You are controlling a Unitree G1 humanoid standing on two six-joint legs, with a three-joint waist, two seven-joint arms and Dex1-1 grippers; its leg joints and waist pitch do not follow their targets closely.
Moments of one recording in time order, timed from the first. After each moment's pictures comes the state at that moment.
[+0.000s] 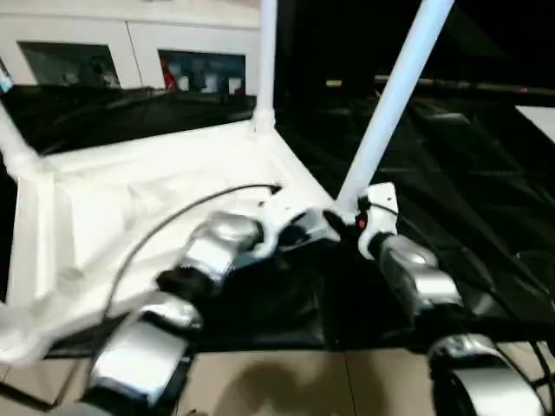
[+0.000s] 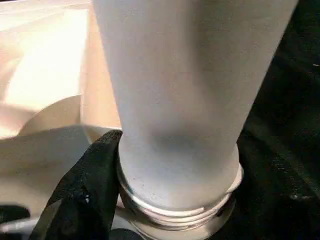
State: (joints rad) left arm -0.80 0.05 -0.26 0.88 0.15 0.17 -0.72; right arm -0.62 -0.07 -0.08 0.85 0.12 0.07 0.26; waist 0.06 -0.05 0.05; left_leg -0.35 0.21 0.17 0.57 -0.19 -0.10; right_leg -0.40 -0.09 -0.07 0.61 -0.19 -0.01
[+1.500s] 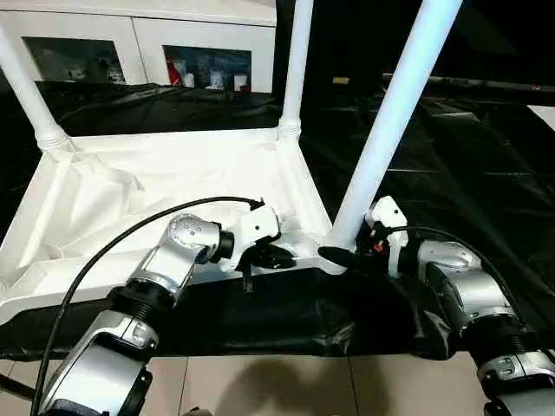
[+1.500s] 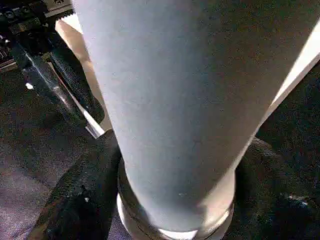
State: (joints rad) left arm -0.66 0.27 -0.29 0.68 0.07 0.03 -1.17; right arm -0.49 -0.35 0.11 0.59 0.15 0.10 1.01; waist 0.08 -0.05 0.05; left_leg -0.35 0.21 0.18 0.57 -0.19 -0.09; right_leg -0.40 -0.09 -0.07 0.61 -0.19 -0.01
